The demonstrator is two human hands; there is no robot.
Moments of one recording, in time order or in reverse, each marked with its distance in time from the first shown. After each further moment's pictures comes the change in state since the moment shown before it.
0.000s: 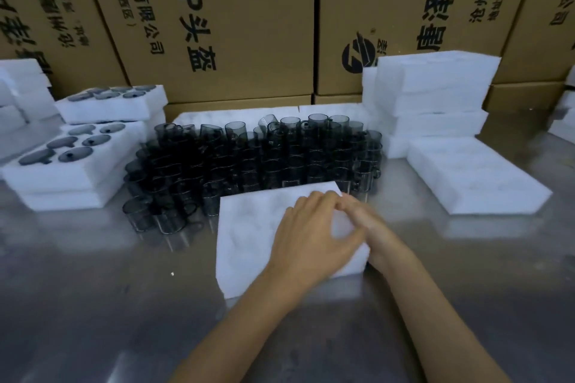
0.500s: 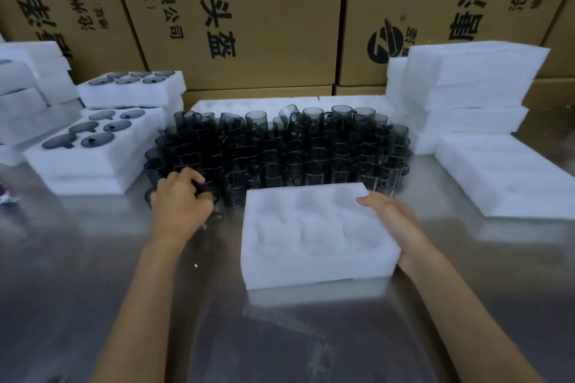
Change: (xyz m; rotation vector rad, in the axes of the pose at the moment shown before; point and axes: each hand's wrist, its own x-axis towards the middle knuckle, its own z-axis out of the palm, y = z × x) left_hand 0.001 -0.191 -0.094 0.130 0.225 -0.586; right_hand 0.006 0.006 0.004 -0.024 0.148 0.069
